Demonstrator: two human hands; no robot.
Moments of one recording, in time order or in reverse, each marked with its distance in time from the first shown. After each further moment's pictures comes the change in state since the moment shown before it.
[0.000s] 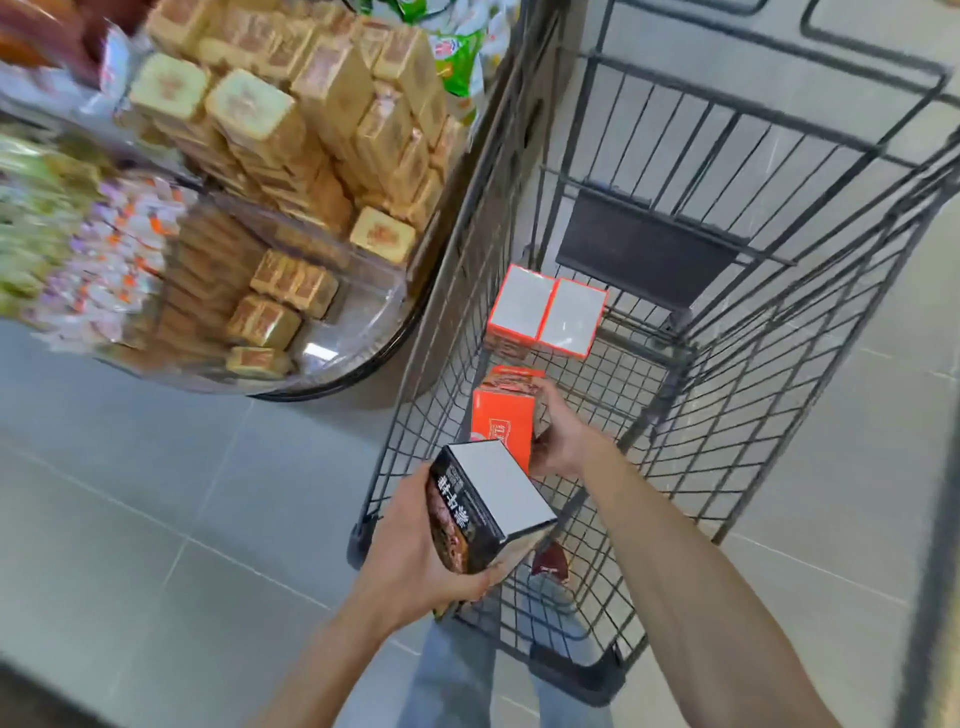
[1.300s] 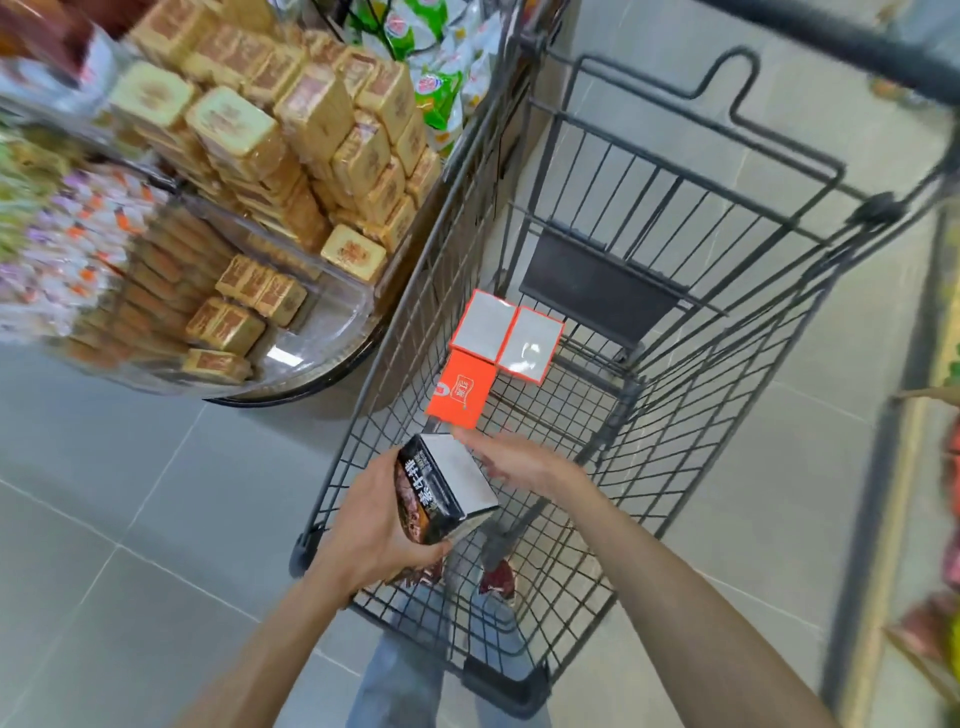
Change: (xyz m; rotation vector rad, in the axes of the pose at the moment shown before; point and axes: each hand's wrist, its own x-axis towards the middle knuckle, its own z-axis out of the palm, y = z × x) left_hand 0.043 -0.006 0.007 0.256 0.042 0.015; right_hand -0.035 0.003 -0.004 -0.975 0.182 -0.242
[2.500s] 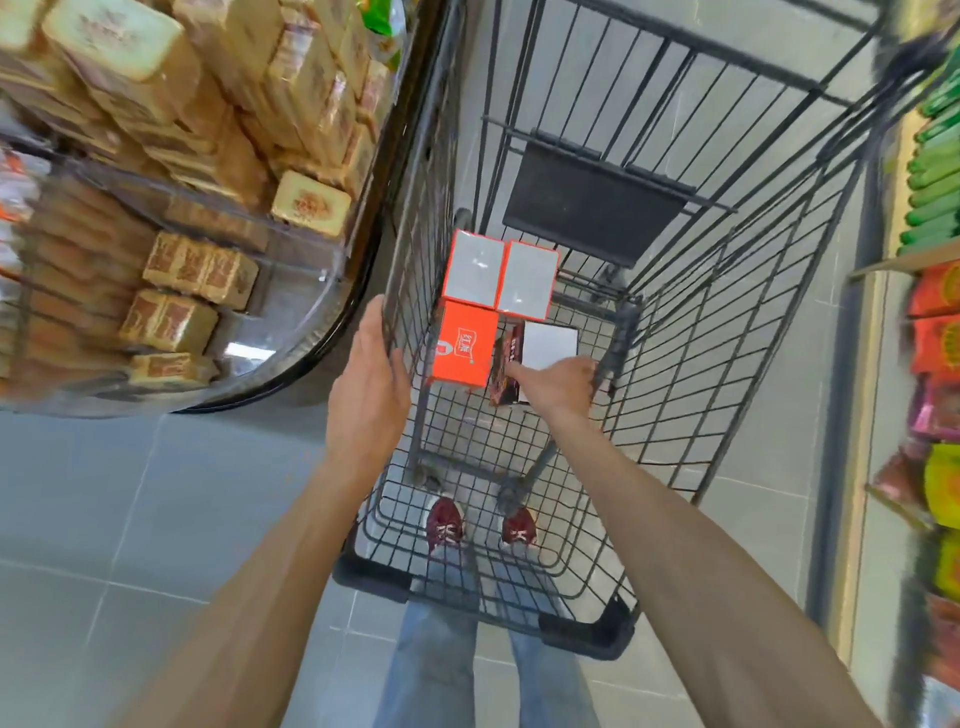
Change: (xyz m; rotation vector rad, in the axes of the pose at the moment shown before) left_hand 0.090 -0.012 -0.044 0.024 0.282 0.122; right_hand 0.057 0.011 0.013 0.268 0.887 0.172
